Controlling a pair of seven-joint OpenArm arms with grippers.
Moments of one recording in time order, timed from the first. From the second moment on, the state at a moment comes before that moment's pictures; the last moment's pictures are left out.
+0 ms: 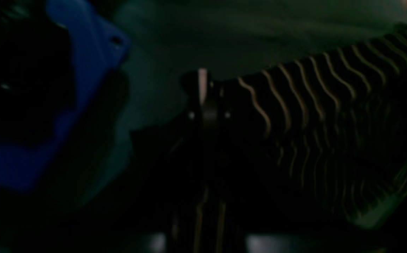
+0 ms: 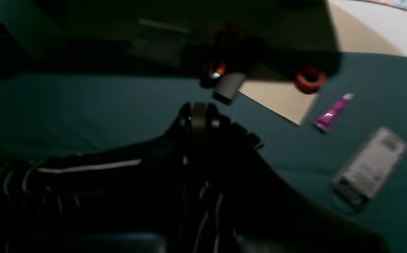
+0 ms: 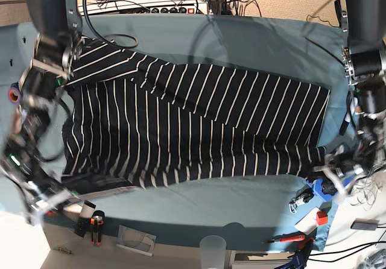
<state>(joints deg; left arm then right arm) -37.5 -25.5 -11.3 42.6 -48.9 -37.5 66.4 32.9 22.8 18.9 78.8 19.8 25.4 -56.0</state>
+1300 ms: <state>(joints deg) -26.7 -25.0 -19.0 42.7 -55.6 -42.2 81.0 -8.1 22.4 36.9 101.1 29.5 31.3 -62.9</state>
